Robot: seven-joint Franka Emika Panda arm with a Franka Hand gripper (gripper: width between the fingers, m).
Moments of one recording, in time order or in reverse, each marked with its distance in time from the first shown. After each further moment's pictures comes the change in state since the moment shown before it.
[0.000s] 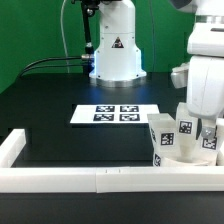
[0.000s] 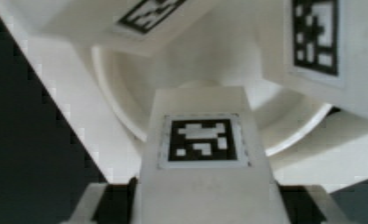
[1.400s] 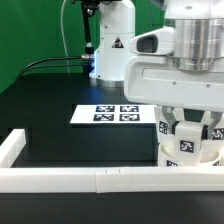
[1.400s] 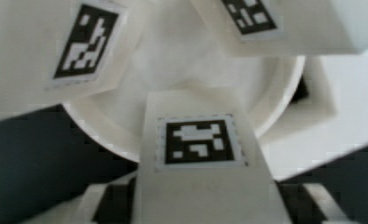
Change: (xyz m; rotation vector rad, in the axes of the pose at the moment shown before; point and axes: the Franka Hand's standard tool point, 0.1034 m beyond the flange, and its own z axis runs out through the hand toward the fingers) arm -0.029 0.034 0.004 0.113 -0.016 1.616
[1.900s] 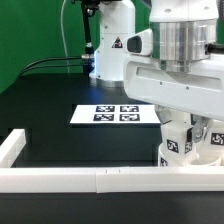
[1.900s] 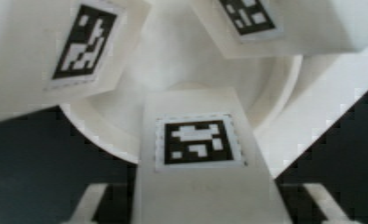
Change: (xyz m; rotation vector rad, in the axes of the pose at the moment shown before) arm 0.002 0.011 0.001 -0.015 -0.009 0.302
